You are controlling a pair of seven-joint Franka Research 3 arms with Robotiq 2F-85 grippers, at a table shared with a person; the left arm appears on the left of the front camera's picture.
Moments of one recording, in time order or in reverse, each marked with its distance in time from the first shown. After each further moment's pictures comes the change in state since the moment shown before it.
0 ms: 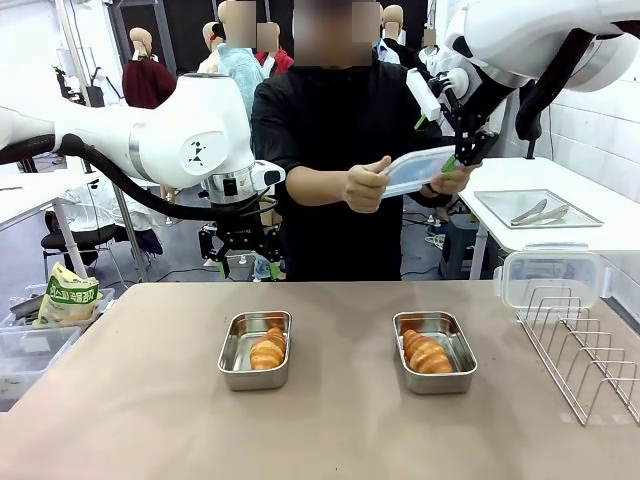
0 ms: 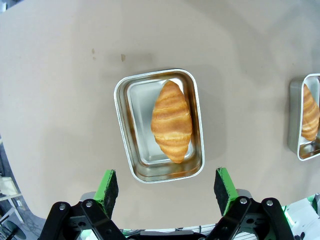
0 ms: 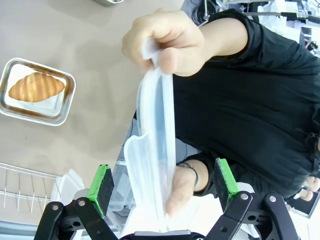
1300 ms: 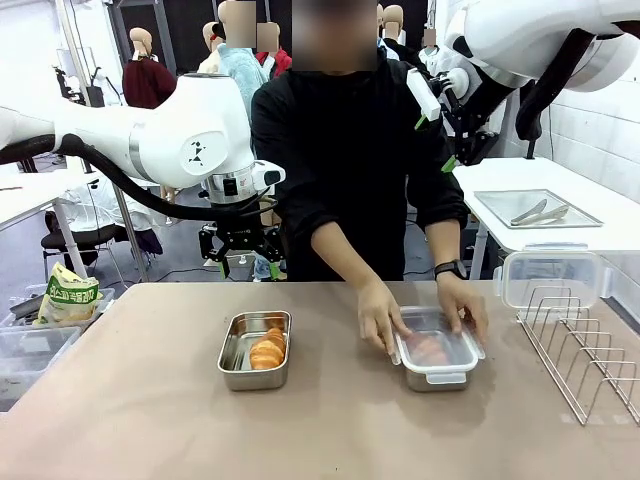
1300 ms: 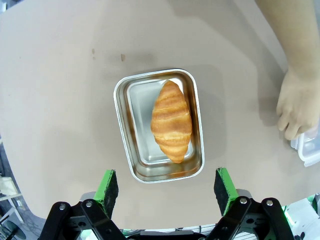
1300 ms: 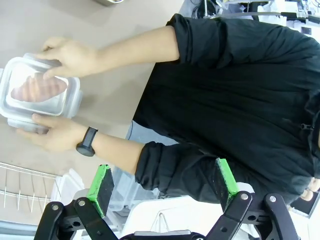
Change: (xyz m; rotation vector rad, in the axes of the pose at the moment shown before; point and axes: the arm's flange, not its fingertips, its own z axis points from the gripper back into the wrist) left arm 0.000 0.000 0.000 0.000 0.000 0.000; right arm 0.000 0.000 0.000 0.000 0.000 0.000
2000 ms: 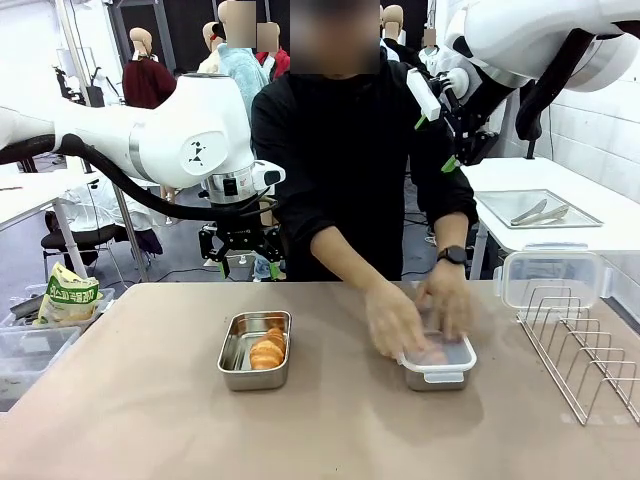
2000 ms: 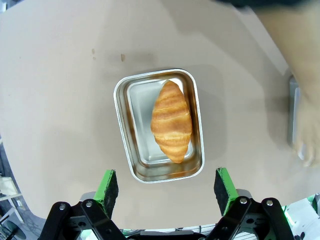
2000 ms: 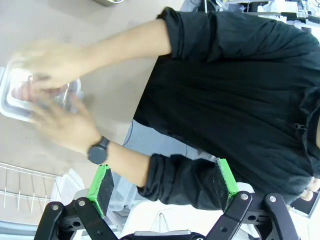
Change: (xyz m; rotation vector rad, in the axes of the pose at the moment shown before) left arm 0.000 0.000 0.000 0.000 0.000 0.000; right arm 0.000 0.000 0.000 0.000 0.000 0.000
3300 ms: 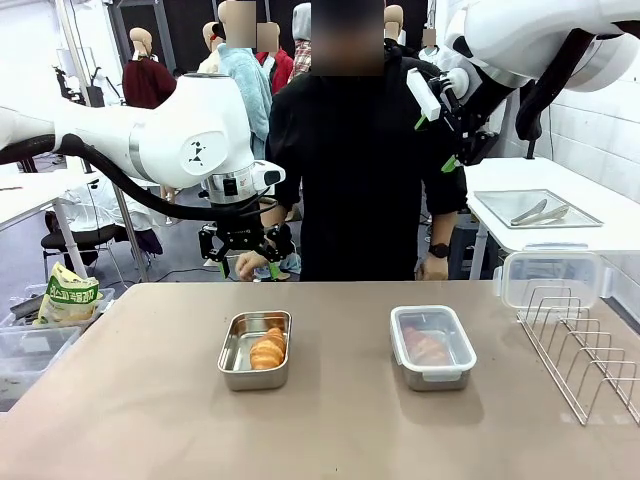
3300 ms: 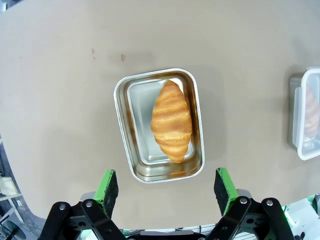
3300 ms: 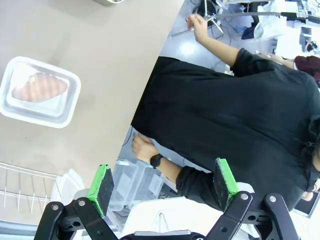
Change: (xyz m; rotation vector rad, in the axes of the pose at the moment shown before) left arm 0.000 0.000 0.000 0.000 0.000 0.000; right arm 0.000 0.000 0.000 0.000 0.000 0.000
